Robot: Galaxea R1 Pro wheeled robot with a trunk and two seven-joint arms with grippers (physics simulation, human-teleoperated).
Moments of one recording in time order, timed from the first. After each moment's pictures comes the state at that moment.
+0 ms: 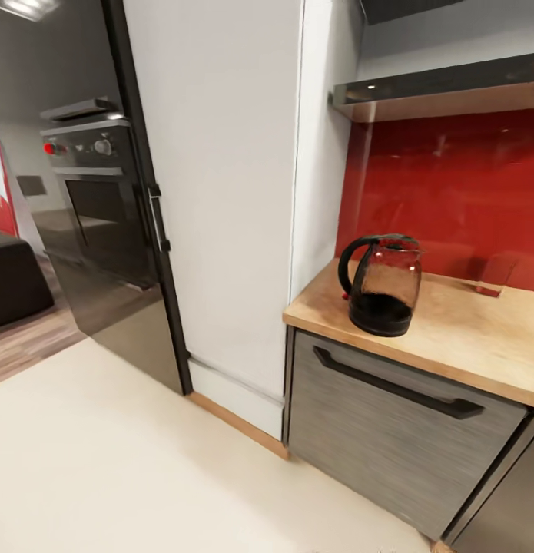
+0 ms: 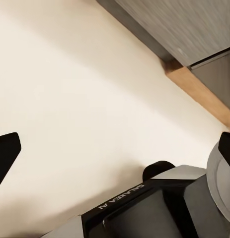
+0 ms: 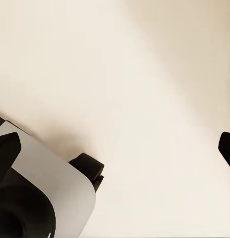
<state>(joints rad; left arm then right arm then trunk) -0.13 0.28 -0.26 -0.27 0.55 -0.18 -0.96 -0.01 -0.38 0.44 -0.41 -0.19 -0.33 0.43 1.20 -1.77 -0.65</state>
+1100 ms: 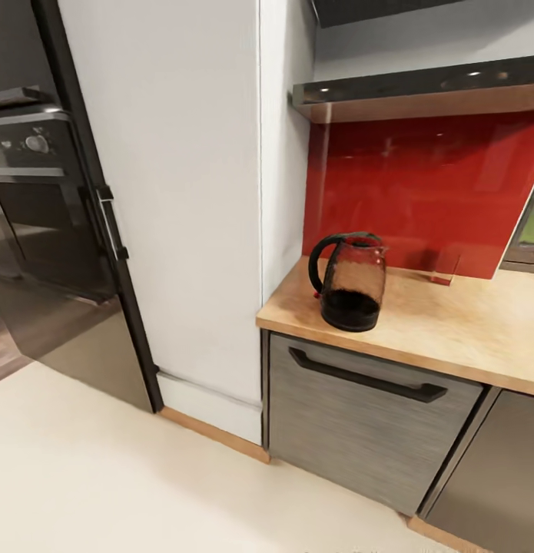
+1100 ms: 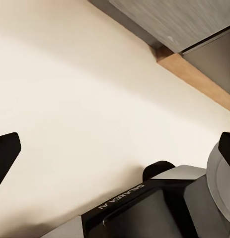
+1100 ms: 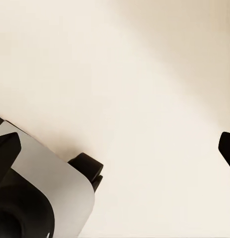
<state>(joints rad) -0.13 0.28 -0.26 -0.27 0.55 -0.18 -0.96 -0.01 -0.38 0.44 -0.41 -0.19 -0.33 0.43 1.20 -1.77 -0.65</state>
